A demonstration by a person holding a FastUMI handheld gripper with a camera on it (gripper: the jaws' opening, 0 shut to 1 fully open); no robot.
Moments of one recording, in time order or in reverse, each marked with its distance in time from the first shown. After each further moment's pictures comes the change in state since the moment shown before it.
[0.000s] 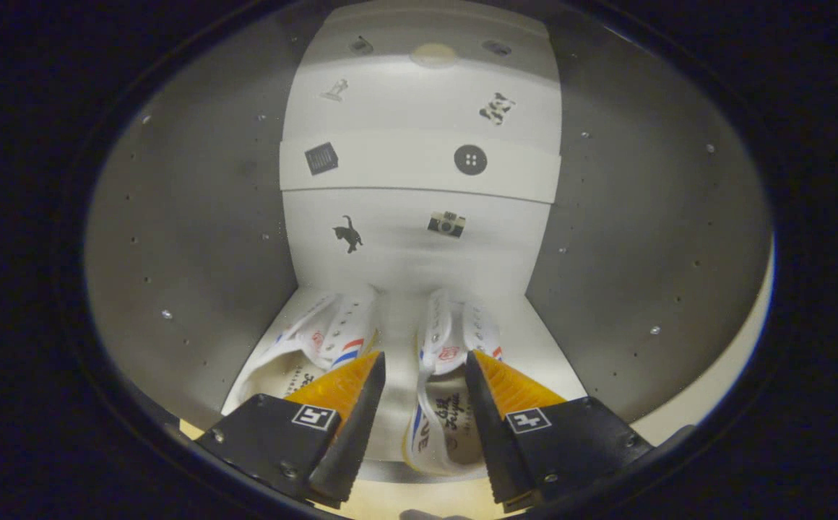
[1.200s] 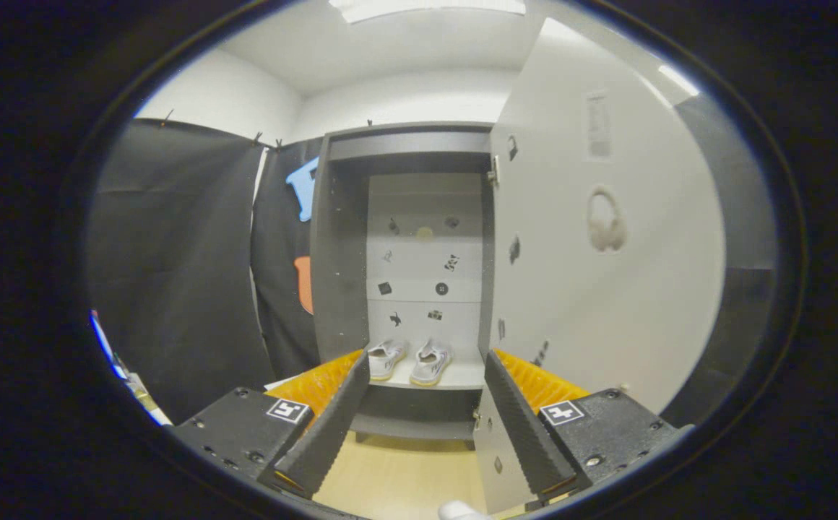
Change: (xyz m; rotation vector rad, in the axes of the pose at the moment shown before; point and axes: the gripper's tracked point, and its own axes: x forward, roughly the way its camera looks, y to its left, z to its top) arm -0.418 -0.095 -0.042 0.027 -0.415 0.138
